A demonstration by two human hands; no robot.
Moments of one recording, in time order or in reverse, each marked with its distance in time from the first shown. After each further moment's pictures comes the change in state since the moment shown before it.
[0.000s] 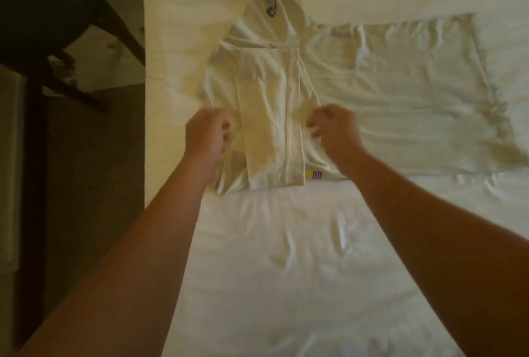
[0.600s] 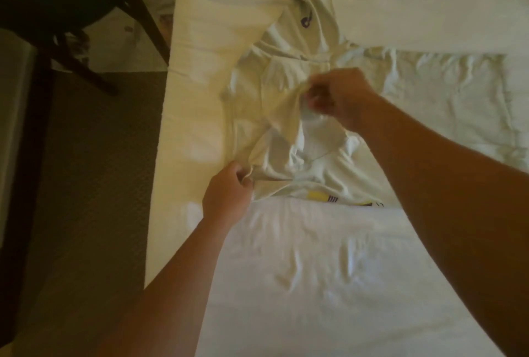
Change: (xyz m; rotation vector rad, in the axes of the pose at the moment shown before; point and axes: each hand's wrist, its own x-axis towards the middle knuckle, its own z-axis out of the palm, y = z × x) left_hand -0.012 -0.084 -0.013 0.673 -0.033 0.138; right_hand 0.058 -0.094 0.035 0.176 -0.200 0.140
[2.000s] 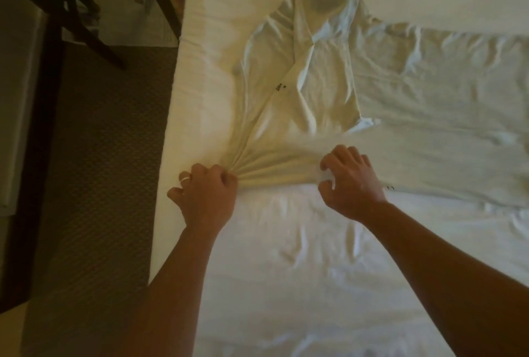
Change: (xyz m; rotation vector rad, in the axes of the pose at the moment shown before) left_hand -0.038 -0.044 -0.008 0.472 0.181 -0.119; right_hand -0.067 0.181 -0.042 -1.274 -0.016 -0.779
